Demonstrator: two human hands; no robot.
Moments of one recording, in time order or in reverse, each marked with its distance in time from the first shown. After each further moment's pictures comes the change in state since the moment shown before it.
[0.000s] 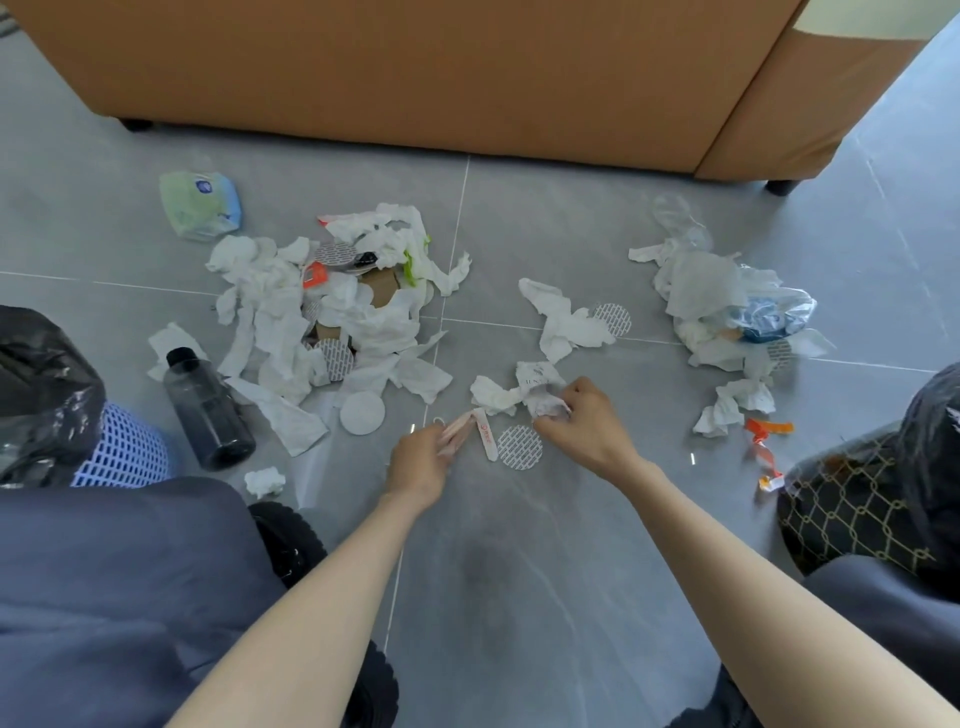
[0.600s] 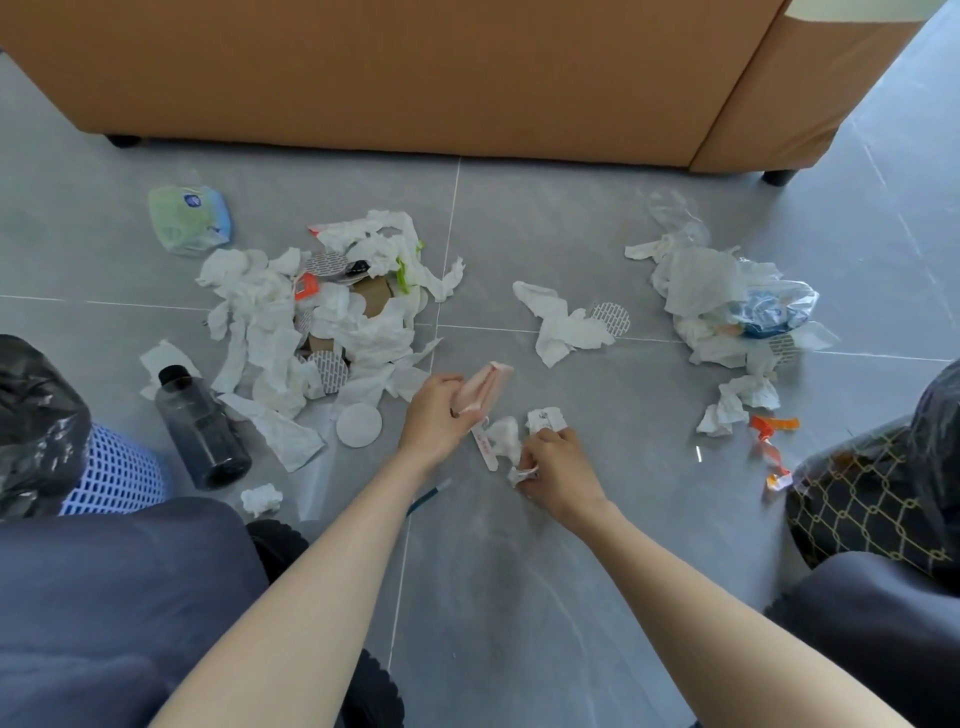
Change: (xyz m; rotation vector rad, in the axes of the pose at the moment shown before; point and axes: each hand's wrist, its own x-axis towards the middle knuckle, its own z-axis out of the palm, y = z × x) left_hand 0.035 0.036 -0.028 -0.267 0.011 0.170; right_hand -0.011 0.018 0.054 -0.358 -0.141 -0.067
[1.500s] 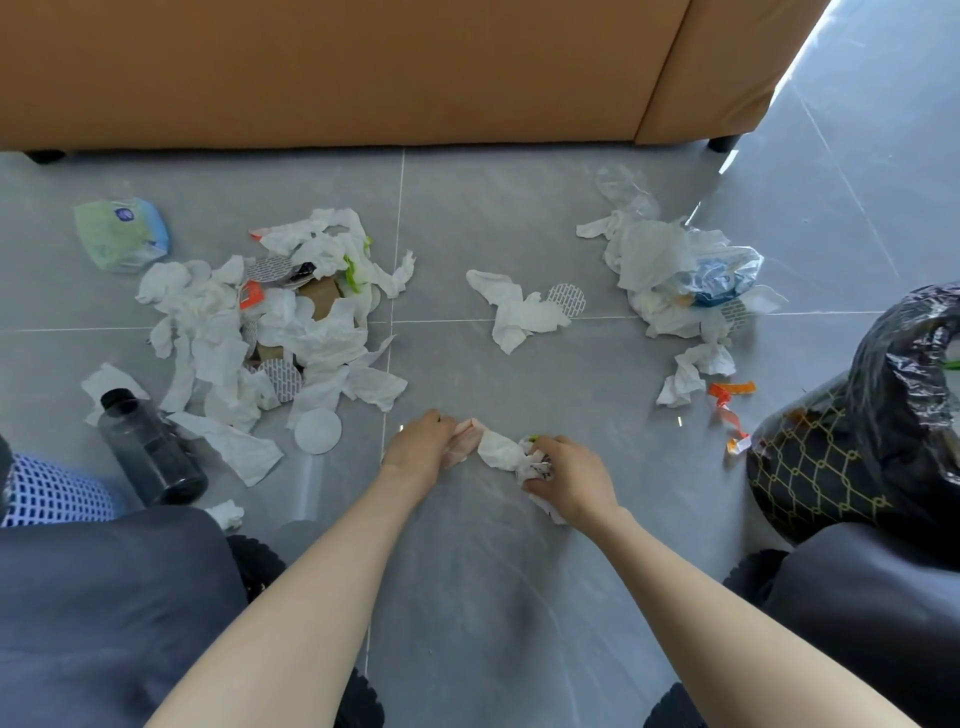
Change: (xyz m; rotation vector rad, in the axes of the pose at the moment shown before) left_hand -0.001 -0.014 0.045 0.749 -0.346 0.091; right_hand -0.032 0.044 -0.003 0.191 0.032 0.204
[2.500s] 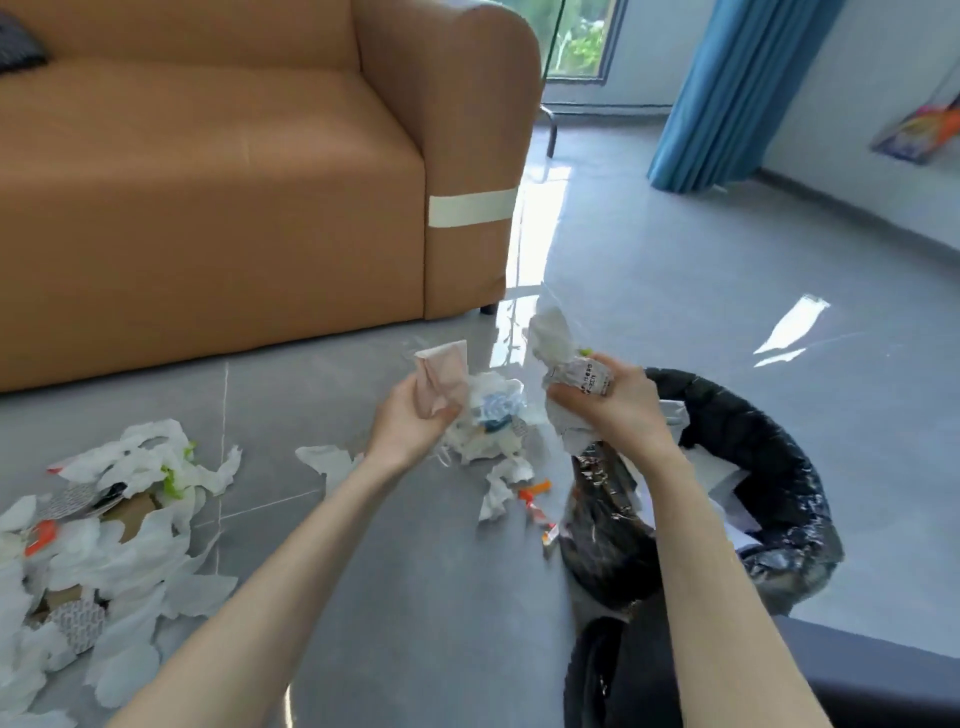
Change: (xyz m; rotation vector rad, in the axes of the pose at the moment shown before) left_hand -0.019 0.206 -0.195 -0.955 0.353 0.359; right_hand -0.114 0.039 -0.295 0.567 0.721 0.053
